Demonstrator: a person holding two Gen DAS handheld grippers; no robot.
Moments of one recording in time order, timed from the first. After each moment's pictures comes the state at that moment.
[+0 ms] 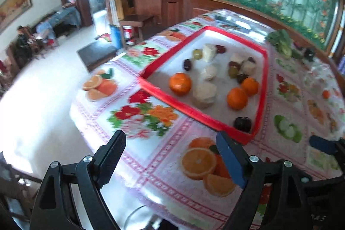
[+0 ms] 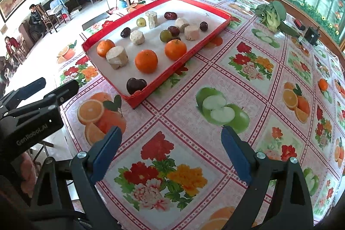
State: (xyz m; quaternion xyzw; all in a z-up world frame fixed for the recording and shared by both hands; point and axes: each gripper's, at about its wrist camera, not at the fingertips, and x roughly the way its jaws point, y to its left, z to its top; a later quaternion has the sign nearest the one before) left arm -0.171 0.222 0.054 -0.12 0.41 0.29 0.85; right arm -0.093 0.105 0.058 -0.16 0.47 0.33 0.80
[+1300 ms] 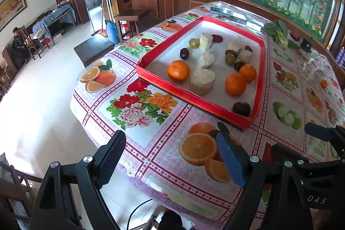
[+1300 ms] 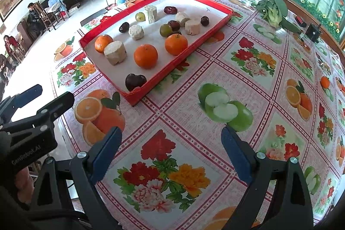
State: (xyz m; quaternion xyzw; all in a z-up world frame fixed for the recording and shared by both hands) left arm -0.181 0.220 0.049 -0.13 0.43 0.27 0.85; right arm -0.092 0.110 0.050 -0.17 0.48 0.33 0.80
